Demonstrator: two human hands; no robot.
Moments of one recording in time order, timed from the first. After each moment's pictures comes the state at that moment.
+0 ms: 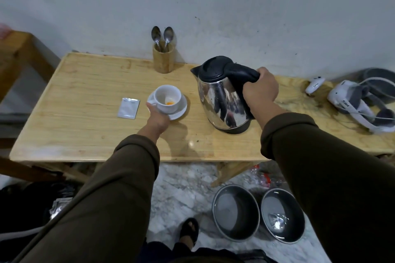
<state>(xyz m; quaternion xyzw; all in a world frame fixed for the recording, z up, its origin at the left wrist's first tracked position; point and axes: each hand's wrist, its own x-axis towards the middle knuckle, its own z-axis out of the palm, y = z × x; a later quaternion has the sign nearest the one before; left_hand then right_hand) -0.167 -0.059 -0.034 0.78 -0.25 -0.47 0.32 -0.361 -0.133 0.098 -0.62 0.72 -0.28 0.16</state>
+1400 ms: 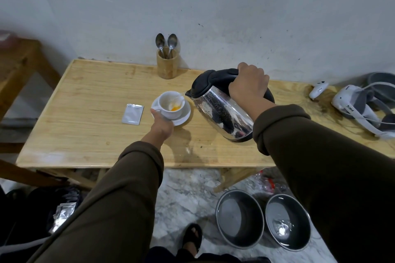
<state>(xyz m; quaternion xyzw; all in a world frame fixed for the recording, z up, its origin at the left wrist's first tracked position) -0.166 -0.063 -0.033 0.78 -0.24 -0.48 0.33 -0.324 -0.145 0.113 -0.75 0.66 -0.09 0.01</state>
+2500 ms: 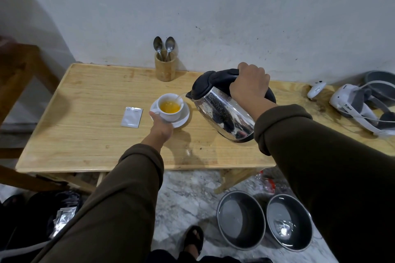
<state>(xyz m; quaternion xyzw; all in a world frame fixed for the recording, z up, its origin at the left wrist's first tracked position) -0.167 -0.067 -0.040 0.78 -0.24 -0.48 0.32 -0.331 -0.149 0.113 -0.75 0.65 -0.11 -0.02</state>
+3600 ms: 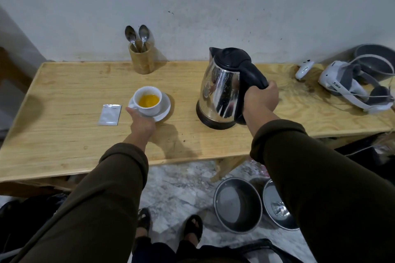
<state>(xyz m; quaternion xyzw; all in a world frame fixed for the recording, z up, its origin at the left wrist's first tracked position) -0.180 -0.081 -0.066 0.84 -0.18 -0.40 0.33 -0.414 -0.142 0.063 -0.33 0.77 -0.45 0.30</state>
